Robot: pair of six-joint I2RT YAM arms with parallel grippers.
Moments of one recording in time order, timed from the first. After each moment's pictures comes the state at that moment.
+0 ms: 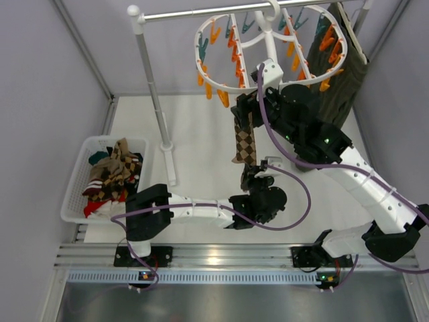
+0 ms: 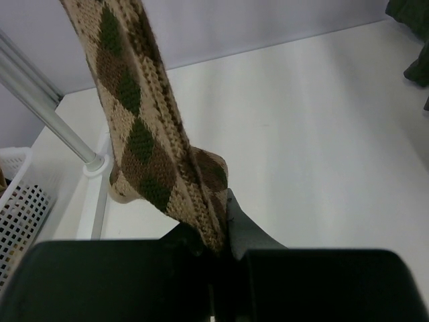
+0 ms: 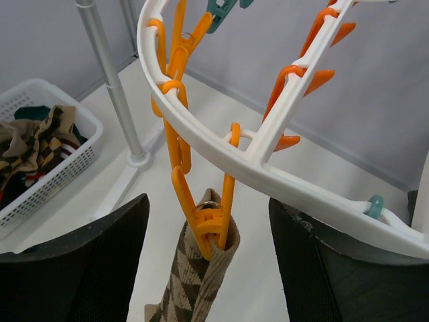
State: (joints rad) left arm -1.38 1.84 1.23 0.39 -1.48 0.03; right arm 0.81 1.32 1.63 -0.45 0.18 -0.01
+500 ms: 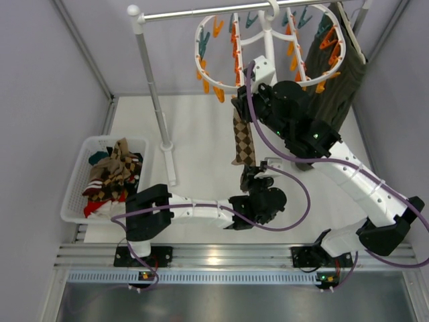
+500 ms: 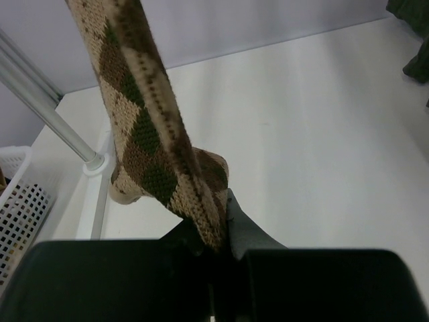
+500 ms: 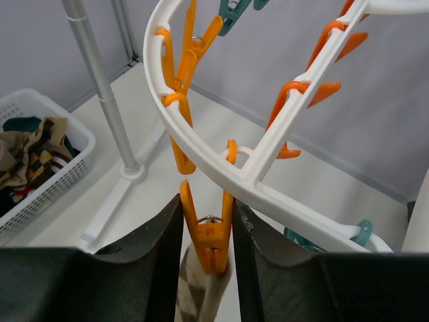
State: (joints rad) left arm -1.38 1.84 1.22 0.39 -1.48 0.02; right arm 0.81 1.39 1.66 -0.39 0.20 -0.04
